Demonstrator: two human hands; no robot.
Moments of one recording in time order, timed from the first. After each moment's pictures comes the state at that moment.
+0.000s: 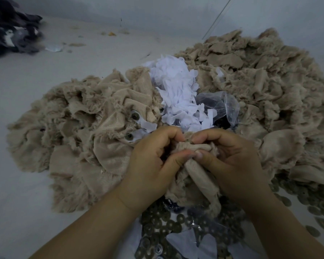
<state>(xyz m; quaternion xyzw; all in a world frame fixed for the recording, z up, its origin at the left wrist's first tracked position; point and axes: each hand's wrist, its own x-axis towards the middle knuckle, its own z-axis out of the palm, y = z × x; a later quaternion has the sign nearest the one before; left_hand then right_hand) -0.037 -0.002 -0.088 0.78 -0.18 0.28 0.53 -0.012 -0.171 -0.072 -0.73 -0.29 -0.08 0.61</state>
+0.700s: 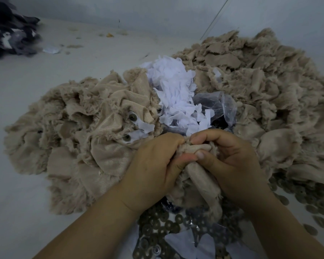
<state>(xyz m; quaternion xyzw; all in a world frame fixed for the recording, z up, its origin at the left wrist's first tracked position) -0.035 -0.006 -0.083 0.81 -0.26 0.37 0.38 -0.012 -0.175 -0.072 -0.71 -0.30 -0.04 0.64</state>
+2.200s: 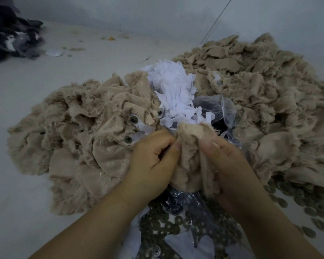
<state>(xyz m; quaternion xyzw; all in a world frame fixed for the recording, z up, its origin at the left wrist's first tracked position) -0.031 -0.005 -0.086 0.79 -0.14 0.26 0.54 -0.021 -0.164 -0.071 -0.56 -0.08 0.16 0.81</state>
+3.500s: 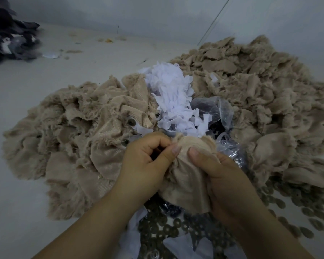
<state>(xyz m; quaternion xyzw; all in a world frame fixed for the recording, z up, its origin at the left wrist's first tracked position) -0.035 -0.003 -0.086 0.71 -0.09 0.18 0.68 -0.036 -0.155 -0.065 -0.53 0.01 0.19 0.82</state>
